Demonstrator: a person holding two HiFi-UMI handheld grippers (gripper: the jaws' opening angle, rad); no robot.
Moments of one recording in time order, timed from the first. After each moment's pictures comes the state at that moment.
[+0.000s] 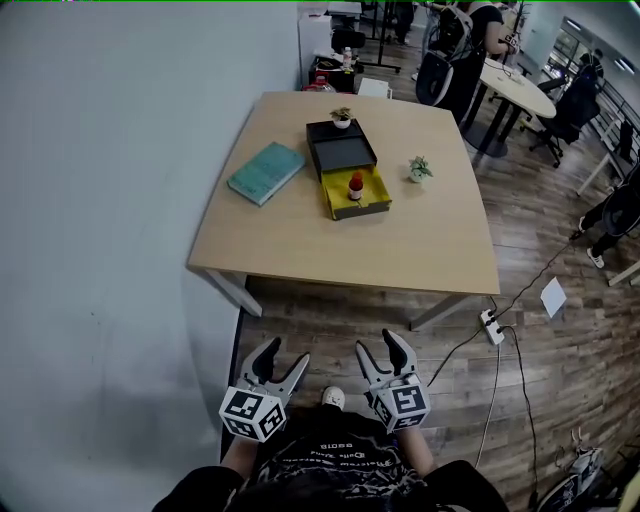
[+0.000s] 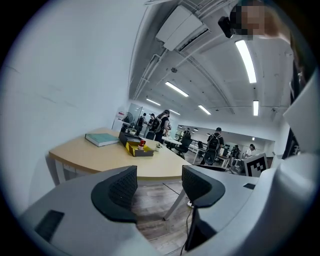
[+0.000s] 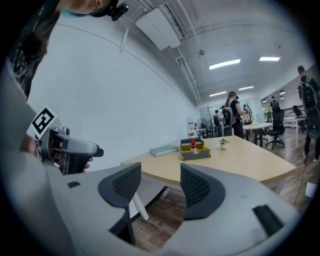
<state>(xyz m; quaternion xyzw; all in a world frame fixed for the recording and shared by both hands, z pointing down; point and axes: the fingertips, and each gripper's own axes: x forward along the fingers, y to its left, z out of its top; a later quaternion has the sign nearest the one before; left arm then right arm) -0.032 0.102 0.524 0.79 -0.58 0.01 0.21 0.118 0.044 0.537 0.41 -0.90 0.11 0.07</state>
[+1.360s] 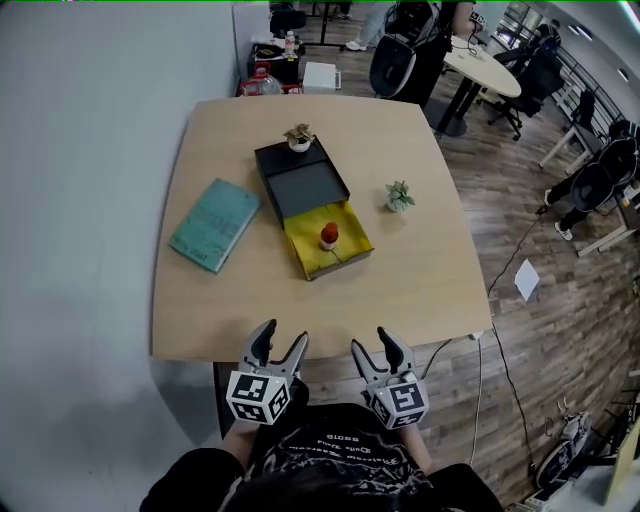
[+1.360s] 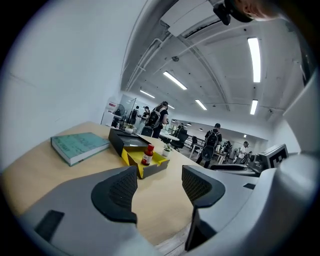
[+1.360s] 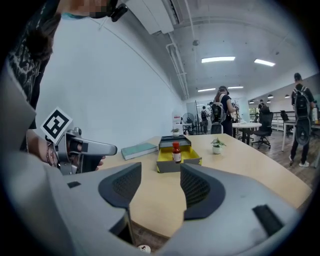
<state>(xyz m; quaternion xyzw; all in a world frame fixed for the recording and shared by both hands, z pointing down) -0.079 -0.193 0.559 0.82 -0.52 0.04 0.22 0.078 -0.184 0.552 0.49 -0.86 0.12 0.12</state>
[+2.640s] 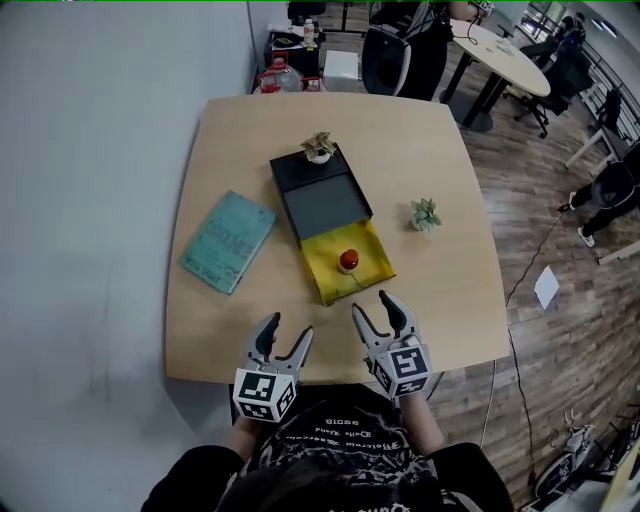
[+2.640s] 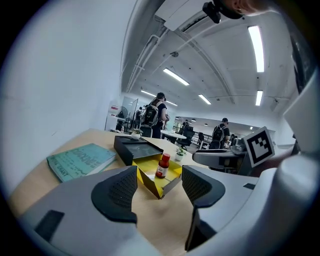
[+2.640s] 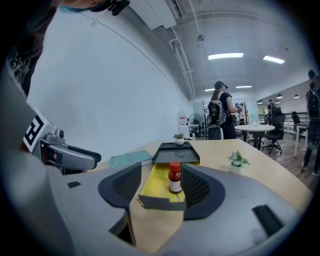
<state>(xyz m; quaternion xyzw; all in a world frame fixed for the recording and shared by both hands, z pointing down) -0.105 -0.289 0.552 0.81 -0.55 0.07 0.20 0.034 -0.346 0.542 0.45 -0.88 0.11 0.12</state>
